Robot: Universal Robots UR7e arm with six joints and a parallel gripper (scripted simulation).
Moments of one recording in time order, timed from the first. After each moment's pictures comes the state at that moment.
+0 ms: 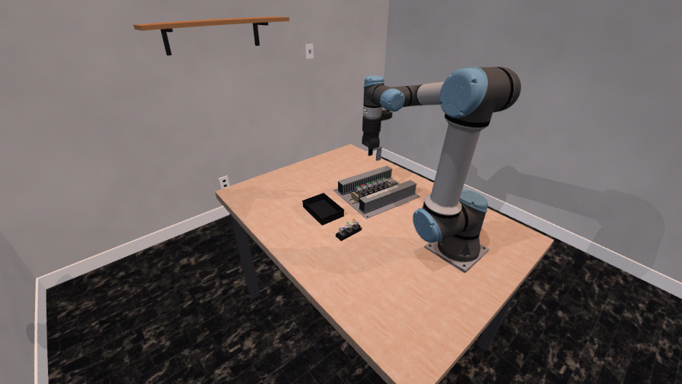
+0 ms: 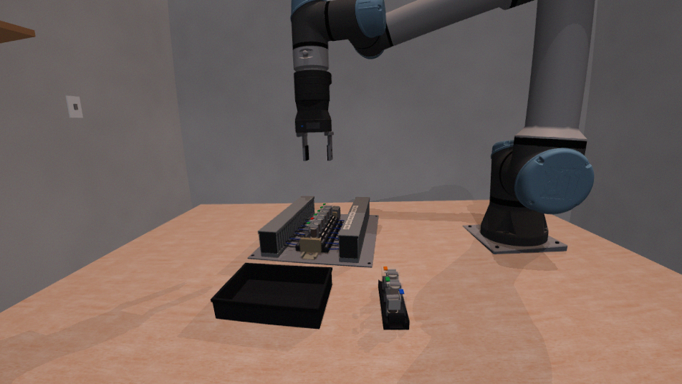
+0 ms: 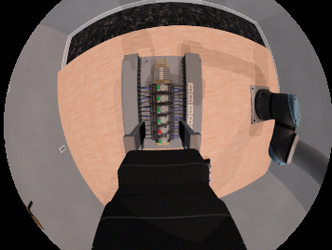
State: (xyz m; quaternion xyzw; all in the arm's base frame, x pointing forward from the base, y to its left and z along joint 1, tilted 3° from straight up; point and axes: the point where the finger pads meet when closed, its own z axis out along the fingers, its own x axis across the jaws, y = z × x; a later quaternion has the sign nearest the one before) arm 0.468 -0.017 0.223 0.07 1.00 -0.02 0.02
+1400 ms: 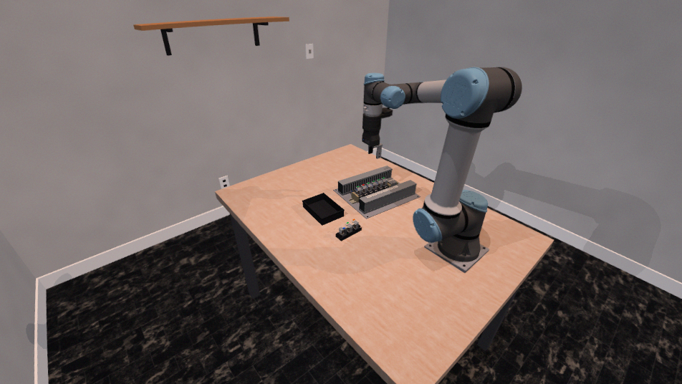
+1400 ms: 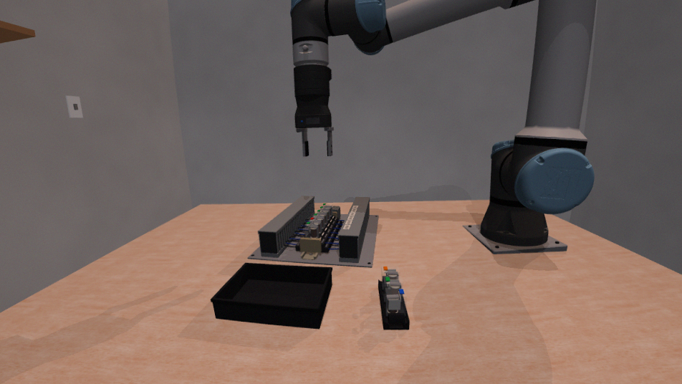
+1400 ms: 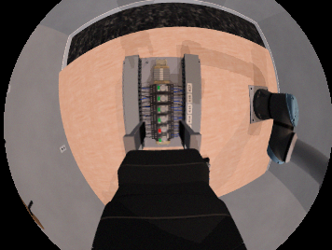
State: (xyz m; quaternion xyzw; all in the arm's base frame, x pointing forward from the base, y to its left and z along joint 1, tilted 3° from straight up) arm 0.468 -0.017 0.233 0.07 1.00 -0.02 0.02
